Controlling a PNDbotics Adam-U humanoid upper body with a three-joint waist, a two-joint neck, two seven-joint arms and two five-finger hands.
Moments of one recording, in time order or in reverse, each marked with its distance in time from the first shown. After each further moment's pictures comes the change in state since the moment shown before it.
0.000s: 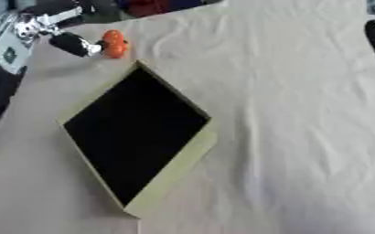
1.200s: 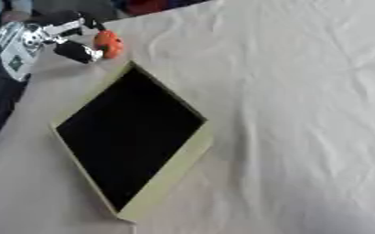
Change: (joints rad) left arm -0.002 -0.001 0.012 0.044 -0.059 0.040 -0.007; right arm -0.001 -0.001 -0.006 0.000 -0.026 0.003 -0.033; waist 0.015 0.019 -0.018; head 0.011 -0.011
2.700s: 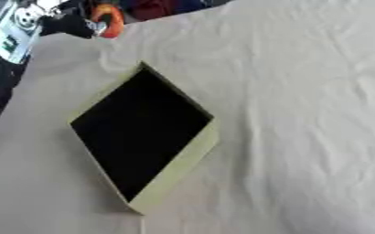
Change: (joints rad) left arm -0.001 -0.006 -0.044 -0.146 0.220 -0.007 0.032; right arm 0.019 0.019 -0.010 0.000 0.015 0.004 -0.004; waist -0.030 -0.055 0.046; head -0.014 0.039
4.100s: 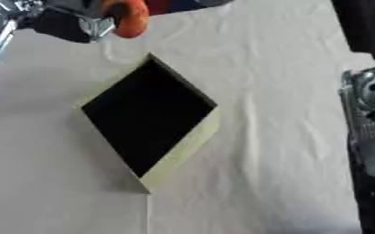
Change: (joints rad) left arm 0.274 0.032 -0.302 -0.788 0.306 0.057 -0.043; right arm 0.043 0.028 -0.027 0.000 0.042 0.003 -0.023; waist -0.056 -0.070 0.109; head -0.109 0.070
